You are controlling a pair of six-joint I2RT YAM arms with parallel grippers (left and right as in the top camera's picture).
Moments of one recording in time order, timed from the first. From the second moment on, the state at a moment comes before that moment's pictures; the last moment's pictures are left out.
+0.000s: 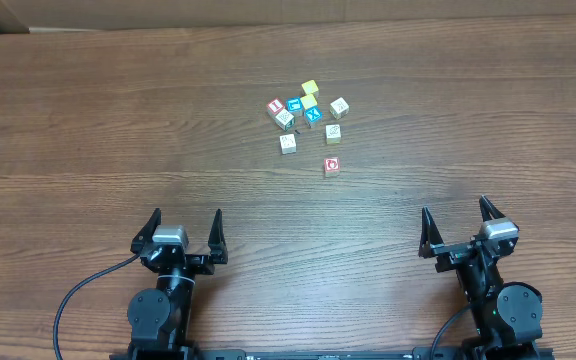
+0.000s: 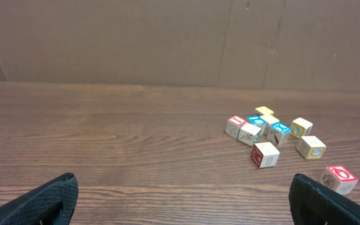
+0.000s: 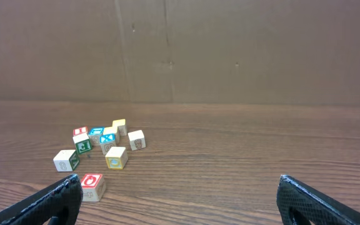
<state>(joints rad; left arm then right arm) -0.05 0.01 0.01 -0.08 0.00 -0.07 0.19 0.01 0.02 -0.03 0.00 0.07</state>
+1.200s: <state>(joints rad) -0.05 0.89 1.08 -0.85 0.17 -0.05 0.19 0.01 0.02 -0.03 0.00 0.07</state>
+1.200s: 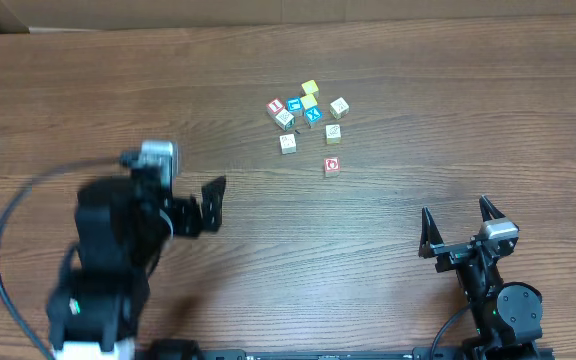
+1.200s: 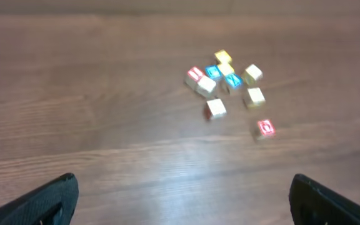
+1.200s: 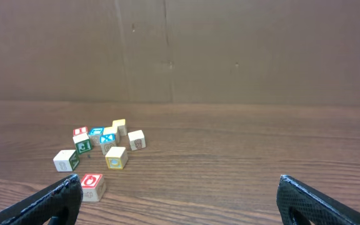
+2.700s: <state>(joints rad) -0.10 1.79 1.81 -1.24 0.14 -0.34 0.19 0.01 0.02 -0.03 0.00 0.07</state>
